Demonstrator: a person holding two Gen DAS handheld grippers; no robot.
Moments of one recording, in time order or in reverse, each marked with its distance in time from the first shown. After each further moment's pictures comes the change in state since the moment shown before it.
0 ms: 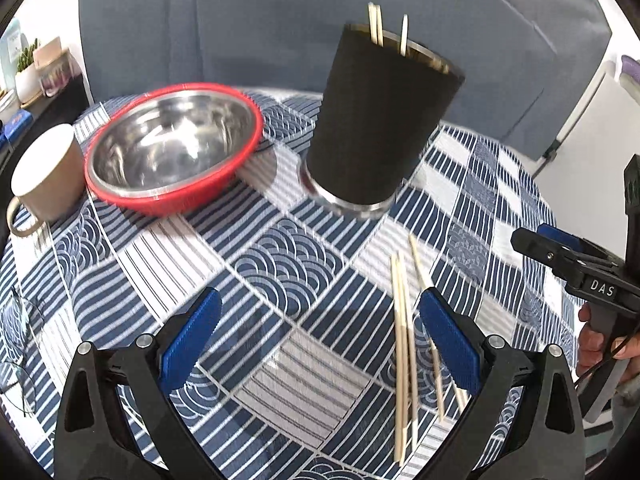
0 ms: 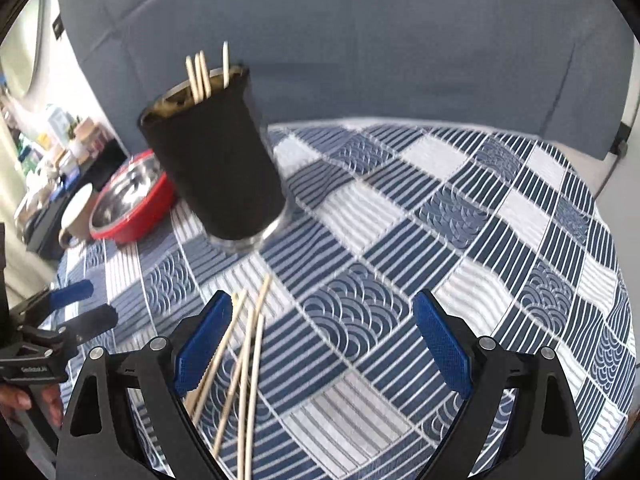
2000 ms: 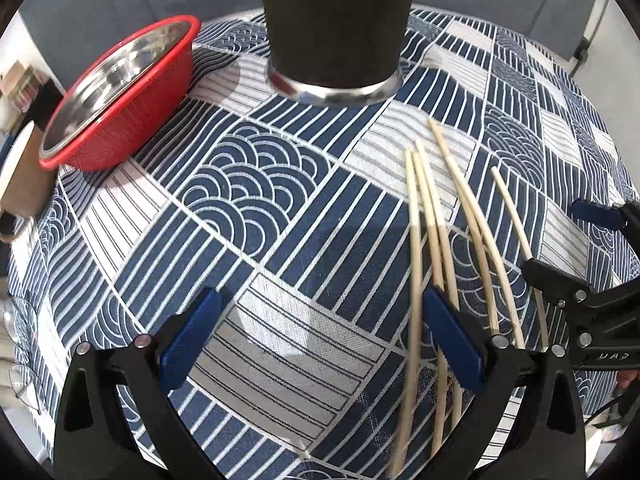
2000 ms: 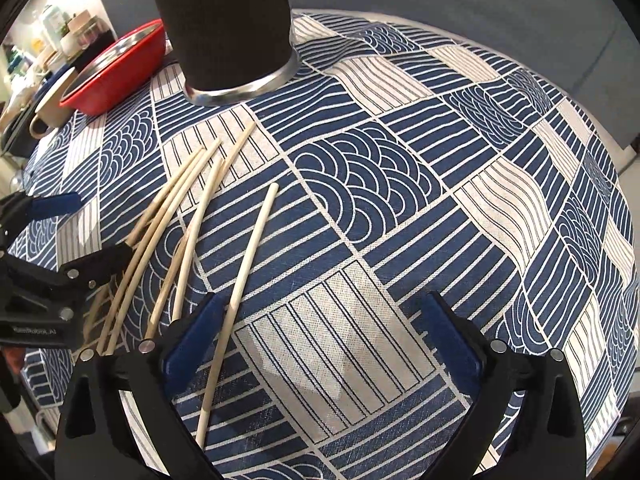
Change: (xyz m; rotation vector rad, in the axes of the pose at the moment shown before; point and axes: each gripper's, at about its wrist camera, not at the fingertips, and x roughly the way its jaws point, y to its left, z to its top) left arm 0.067 -0.044 -0.033 0.165 0.226 0.181; right arm 0.052 0.009 -0.064 -0.147 0.251 -0.065
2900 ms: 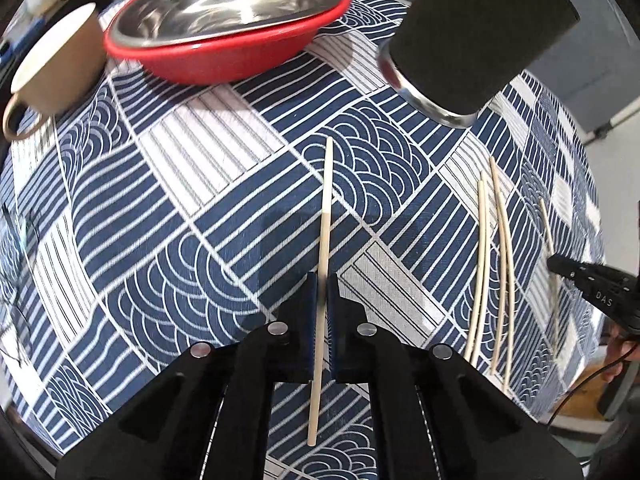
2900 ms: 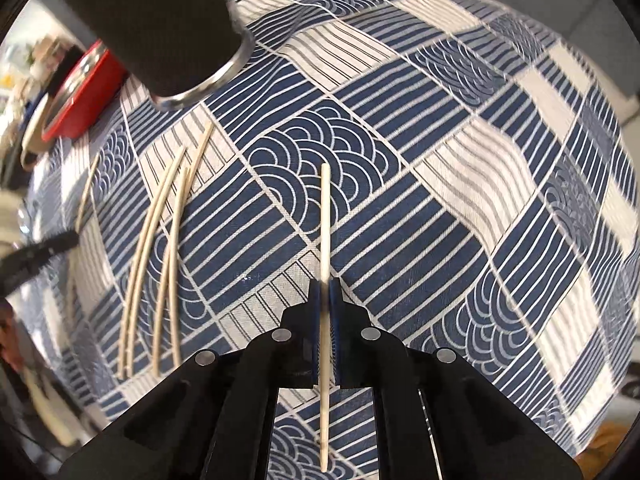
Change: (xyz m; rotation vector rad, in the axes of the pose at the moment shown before) left arm -0.018 0.103 -0.014 -0.290 0.127 -0.157; right arm 0.007 -0.046 0.027 0.139 0.196 0.075
